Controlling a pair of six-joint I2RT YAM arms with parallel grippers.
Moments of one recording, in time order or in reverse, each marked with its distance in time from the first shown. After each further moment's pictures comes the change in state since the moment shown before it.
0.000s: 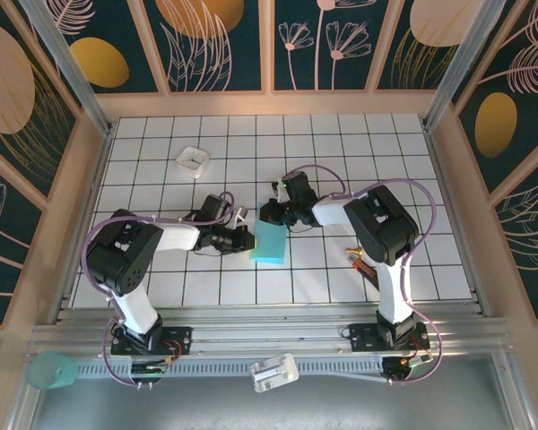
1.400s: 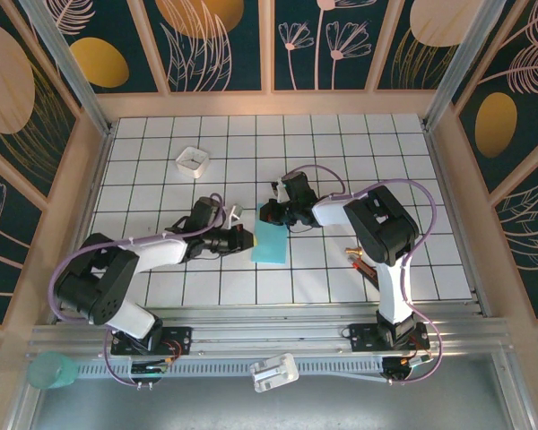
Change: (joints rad) left arm -0.022 -0.204 -0.093 0.080 -0.008 -0.125; right arm 0.003 -0.004 -0.002 0.001 0.008 -0.008
